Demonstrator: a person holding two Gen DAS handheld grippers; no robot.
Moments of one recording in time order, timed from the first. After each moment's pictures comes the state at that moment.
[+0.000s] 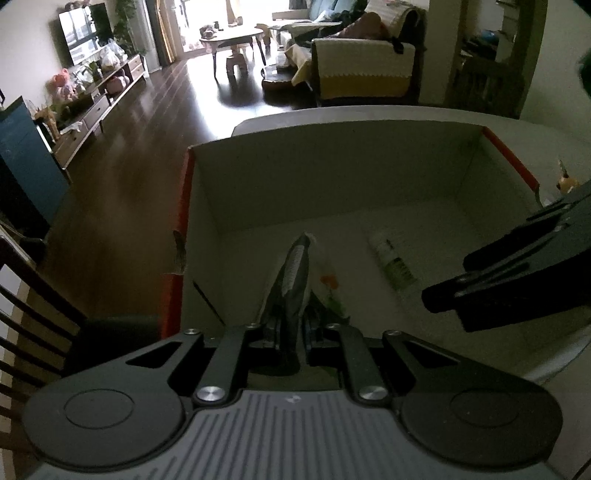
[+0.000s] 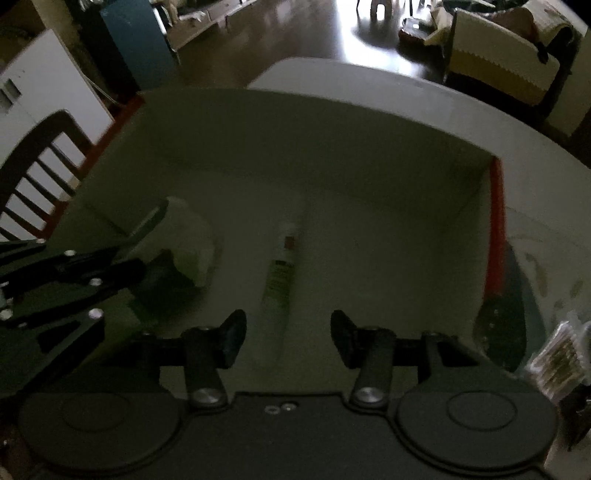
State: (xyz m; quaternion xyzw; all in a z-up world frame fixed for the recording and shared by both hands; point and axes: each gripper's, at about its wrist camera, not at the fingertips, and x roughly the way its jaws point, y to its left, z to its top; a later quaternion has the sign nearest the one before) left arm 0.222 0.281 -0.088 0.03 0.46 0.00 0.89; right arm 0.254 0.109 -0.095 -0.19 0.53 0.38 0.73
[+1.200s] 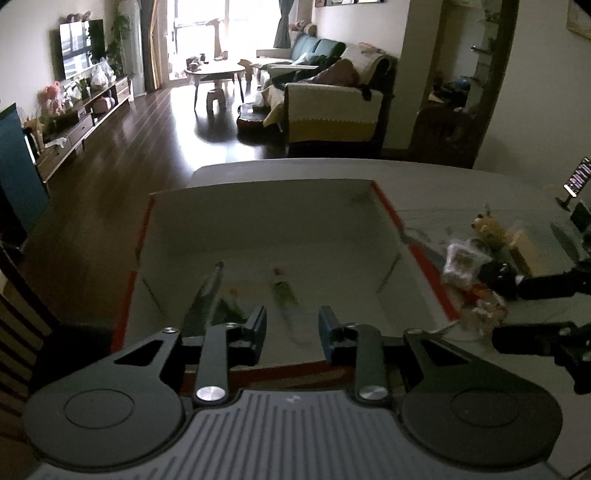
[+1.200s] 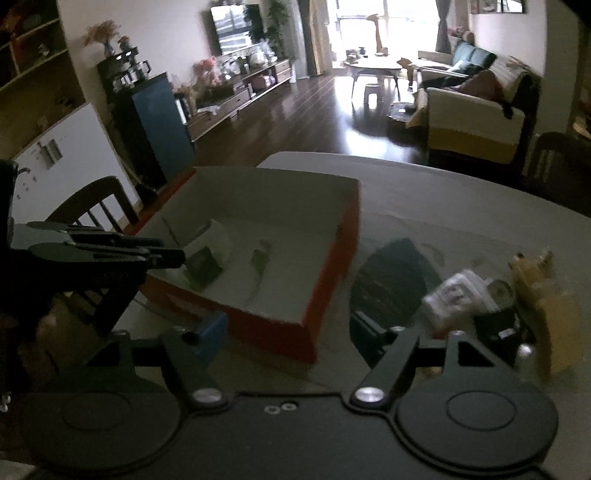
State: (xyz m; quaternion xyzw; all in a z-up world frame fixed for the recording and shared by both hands) left arm 0.152 0.220 -0.016 -0.02 0.40 -0.04 0.91; right arm 0.216 -0.047 -0.017 -0.11 0.41 0.42 0.81
